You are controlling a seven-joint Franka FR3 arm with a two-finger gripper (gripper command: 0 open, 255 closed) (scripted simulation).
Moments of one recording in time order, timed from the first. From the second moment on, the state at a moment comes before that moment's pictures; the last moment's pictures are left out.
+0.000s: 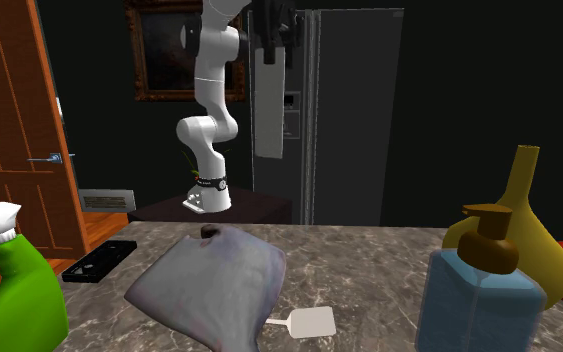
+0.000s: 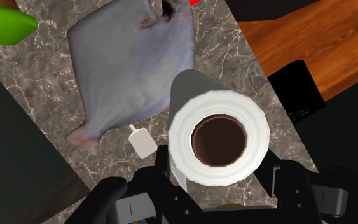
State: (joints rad) arm -0.20 0.17 -0.30 -1.23 0.03 1.37 -0.49
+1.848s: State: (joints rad) arm -0.52 0.17 -0.55 -1.57 0.06 1.71 -1.07
